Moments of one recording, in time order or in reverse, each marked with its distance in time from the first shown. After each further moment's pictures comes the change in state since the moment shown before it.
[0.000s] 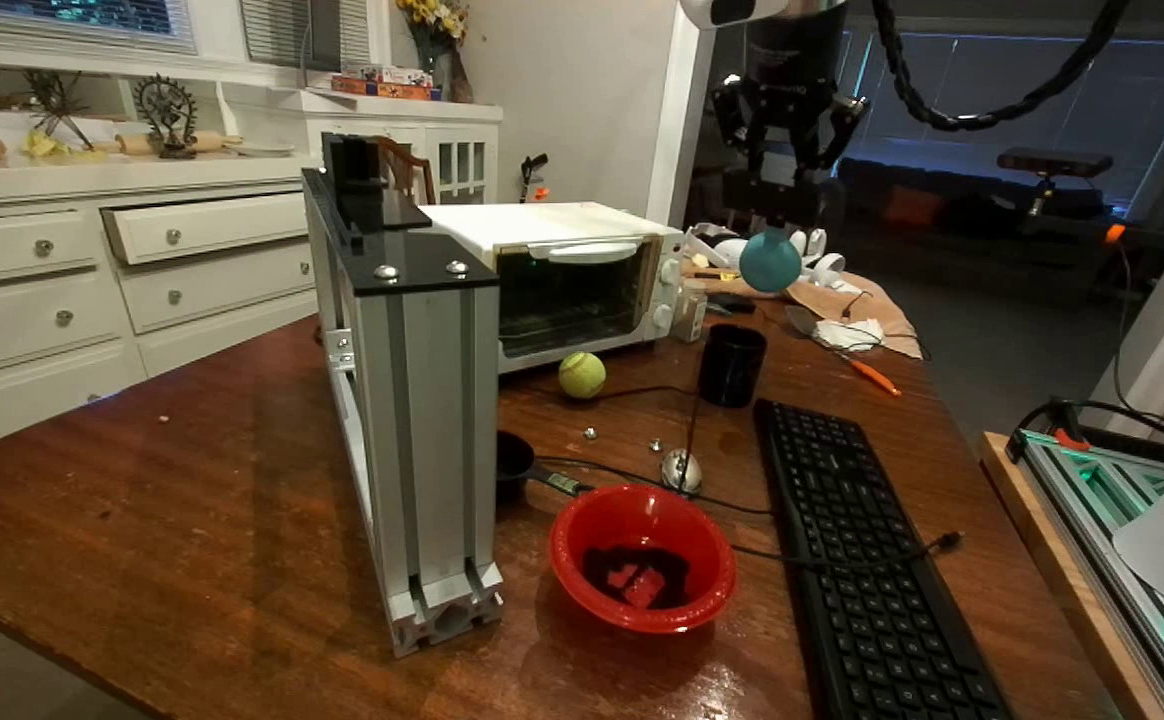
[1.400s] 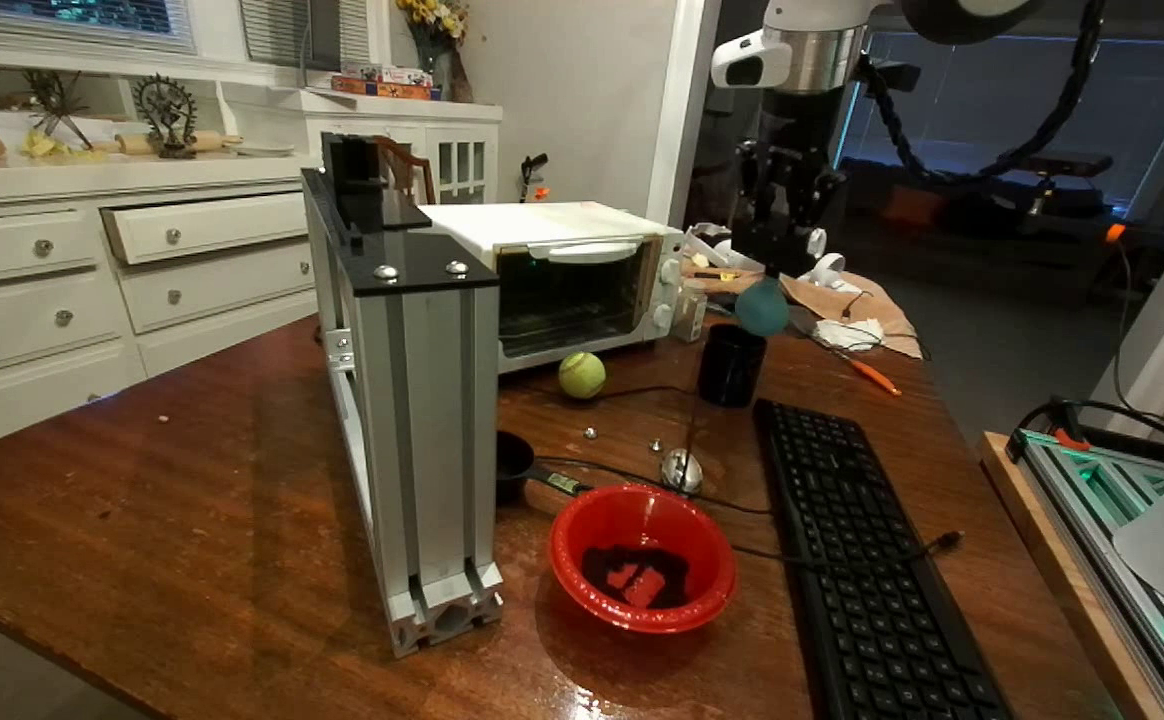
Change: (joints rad) arm -0.110 -0.031 -0.138 -0.185 0.095 0.323 0.077
